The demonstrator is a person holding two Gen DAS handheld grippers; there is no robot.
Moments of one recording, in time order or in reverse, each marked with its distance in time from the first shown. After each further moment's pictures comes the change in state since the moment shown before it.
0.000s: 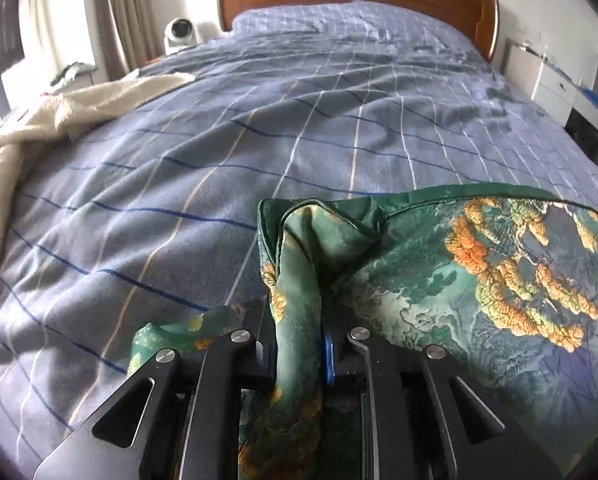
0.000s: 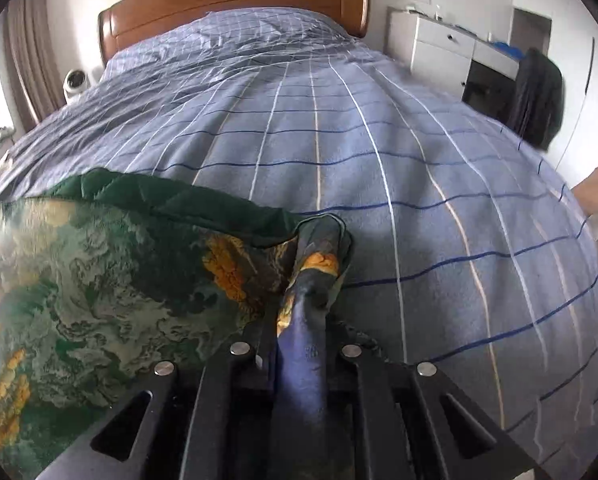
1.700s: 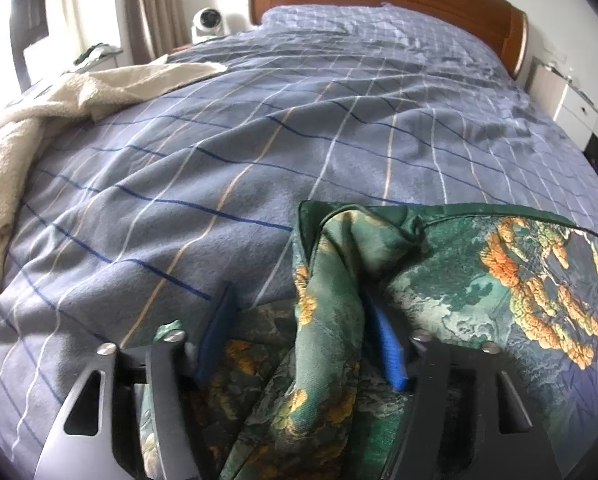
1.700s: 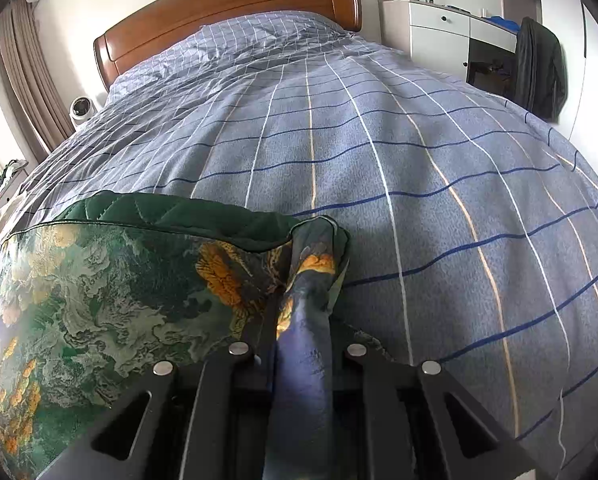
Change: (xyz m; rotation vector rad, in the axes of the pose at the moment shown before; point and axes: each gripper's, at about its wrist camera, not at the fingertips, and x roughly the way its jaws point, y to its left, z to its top) left arm -0.002 0.012 0.002 -0.091 0.011 0.069; right arm 0.010 -0.015 -0.001 0.077 -0.011 0.084
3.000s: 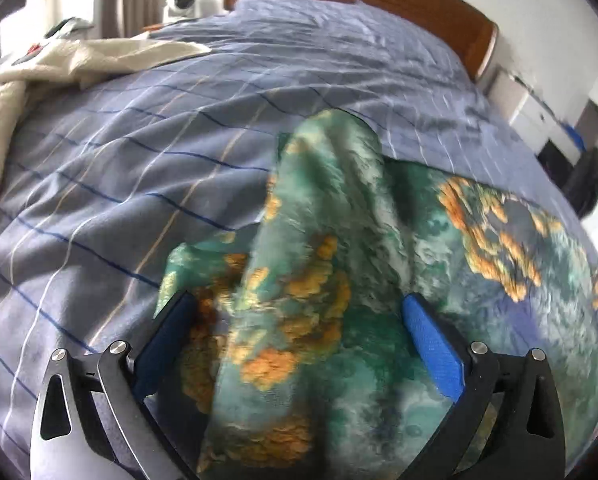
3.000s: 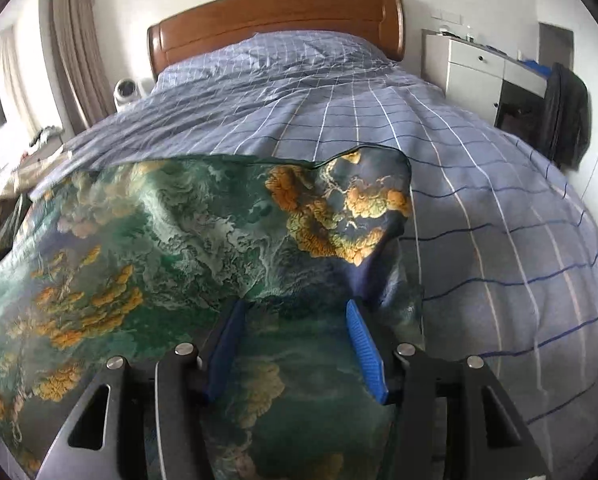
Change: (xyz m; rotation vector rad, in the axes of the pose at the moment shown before) left arm -0.042 0.030 -0.030 -0.022 0.044 -0.225; right arm -0.059 0.023 -0.044 -0.136 -0.075 0.080
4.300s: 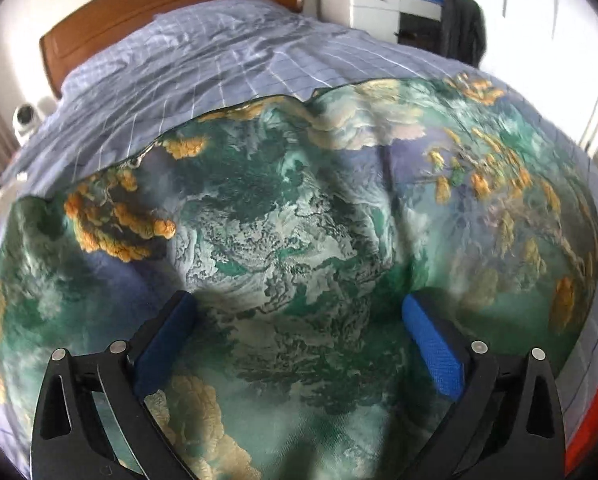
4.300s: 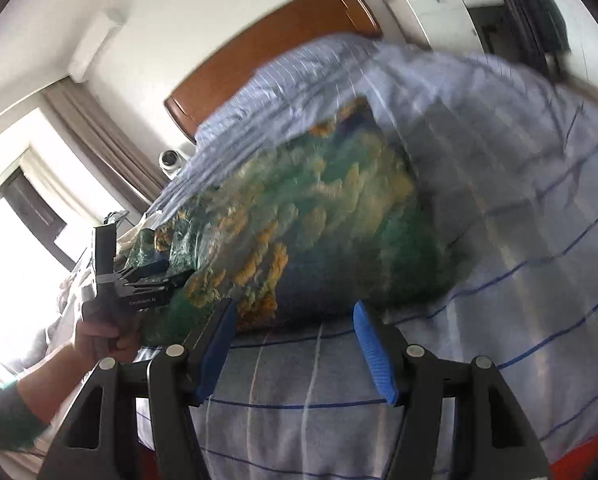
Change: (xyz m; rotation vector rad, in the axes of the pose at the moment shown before) left arm -0.035 -0.183 -0.080 0.602 0.059 -0.173; right arm -0.143 -0.013 -0.110 0.356 -0.040 0.315
